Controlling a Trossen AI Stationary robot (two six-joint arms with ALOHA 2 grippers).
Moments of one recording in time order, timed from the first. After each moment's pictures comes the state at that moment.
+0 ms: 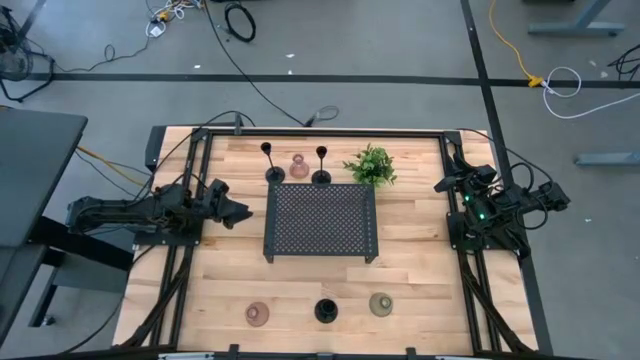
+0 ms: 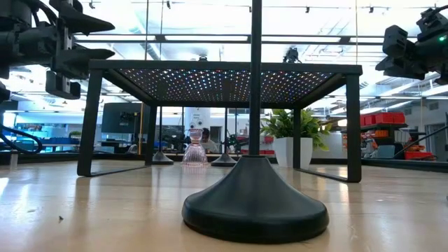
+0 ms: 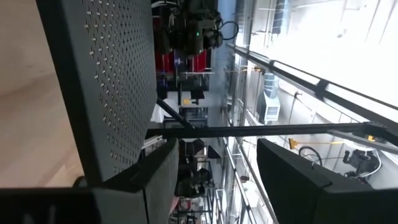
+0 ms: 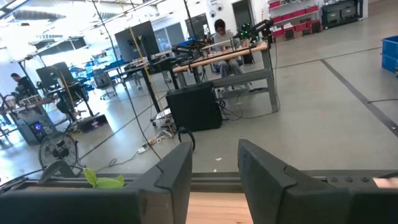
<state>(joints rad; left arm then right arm) 0.04 0.12 0.01 0.26 0.08 -1.61 0.32 0.00 0.02 0.69 1.54 -0.43</state>
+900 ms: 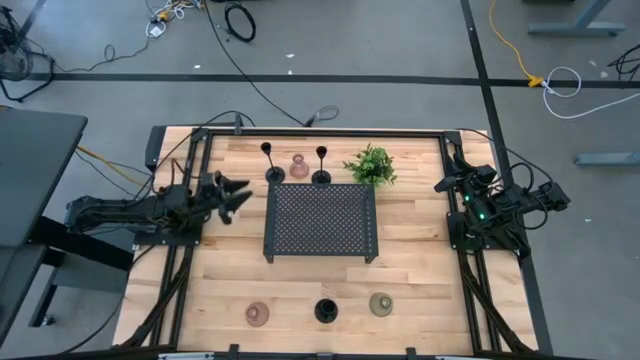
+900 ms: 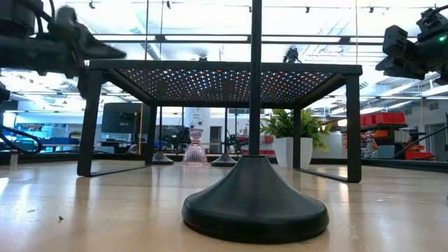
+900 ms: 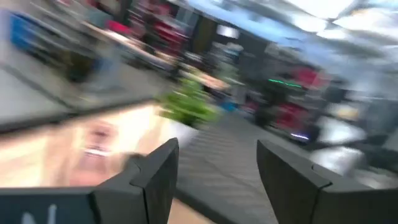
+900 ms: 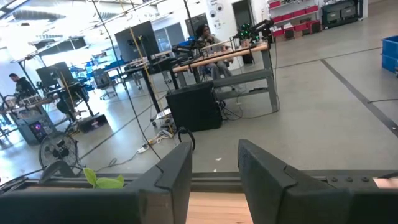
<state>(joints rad) 0.04 0.14 0.01 0.20 -0.39 -0.39 0.32 0.00 0.02 0.69 1.54 -0.43</state>
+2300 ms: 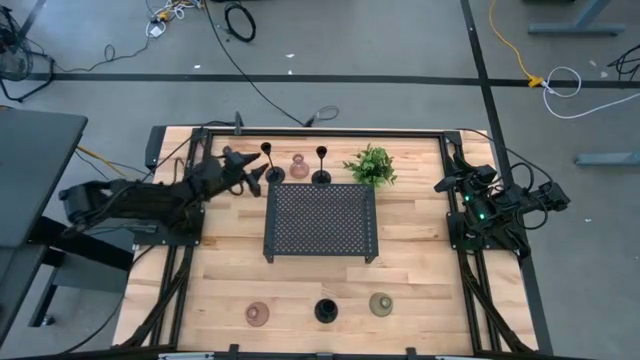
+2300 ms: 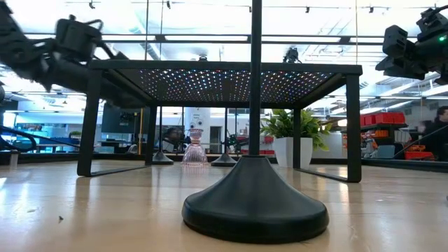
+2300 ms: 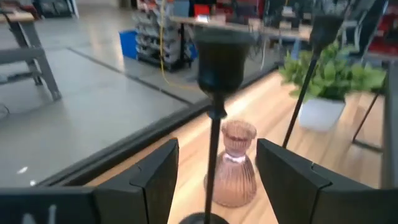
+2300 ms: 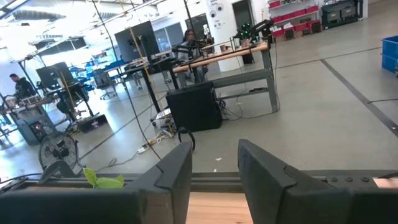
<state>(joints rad) 0.51 1.09 0.13 0.81 -0.19 -0.06 0.32 0.00 0.02 0.69 1.54 -0.43</state>
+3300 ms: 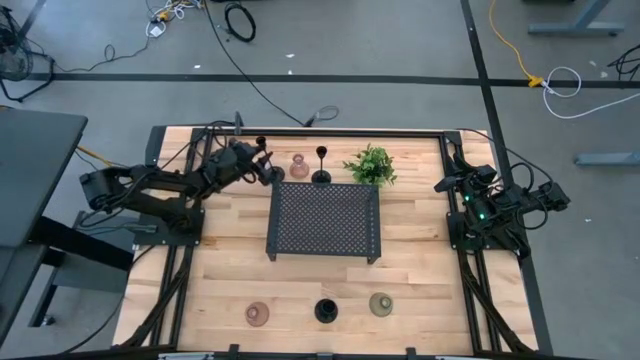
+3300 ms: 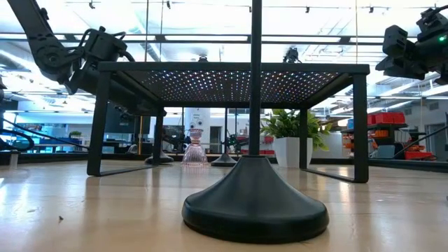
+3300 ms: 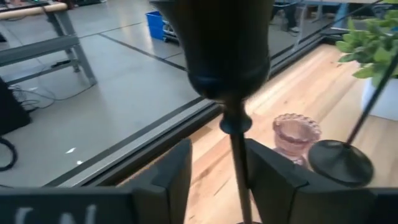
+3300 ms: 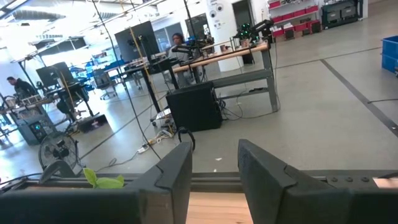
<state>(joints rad) 0.58 1.29 0.25 0.81 -0.22 0.00 0.32 0.00 0.02 0.69 1.54 -0.43</state>
